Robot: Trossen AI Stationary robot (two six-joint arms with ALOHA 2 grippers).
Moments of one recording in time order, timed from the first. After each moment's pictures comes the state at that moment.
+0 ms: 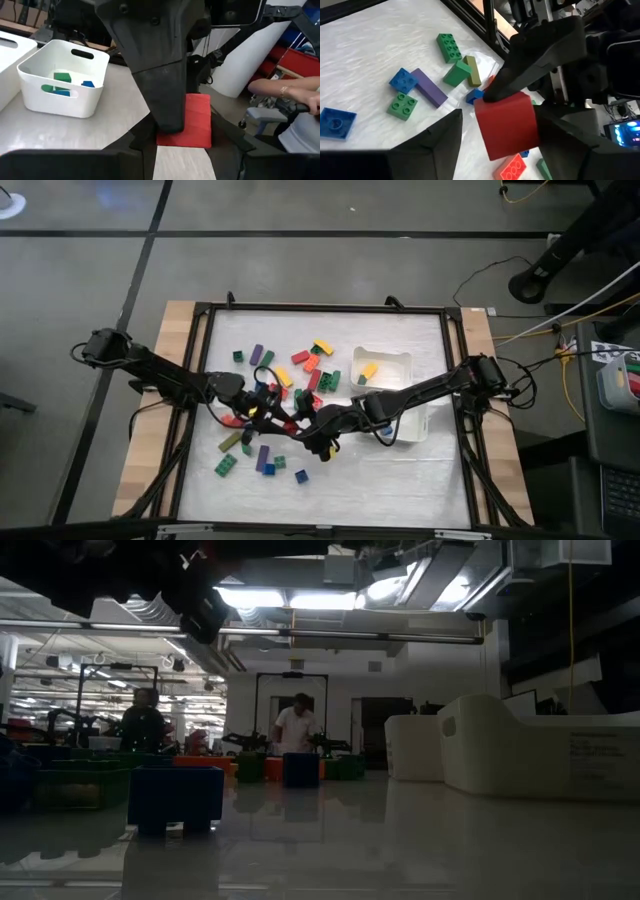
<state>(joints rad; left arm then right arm) -0.20 1.23 0.39 0.74 0.21 -0.34 0.30 1.91 1.52 -0.12 0.19 -0.58</state>
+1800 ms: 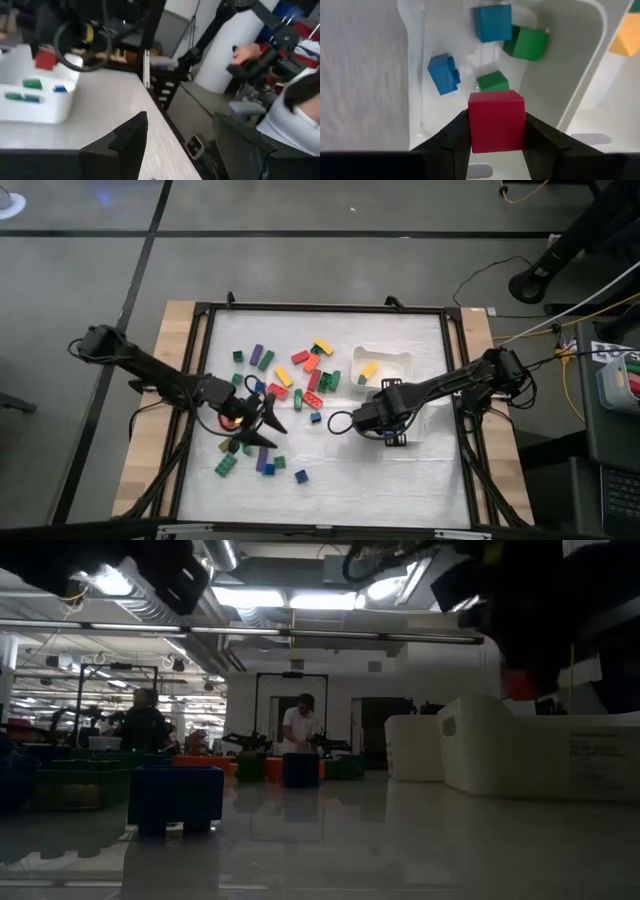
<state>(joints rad) -0.33 1.12 0.41 0.63 0.16 -0.34 0.30 1.75 1.40 -1.38 0.10 0.29</state>
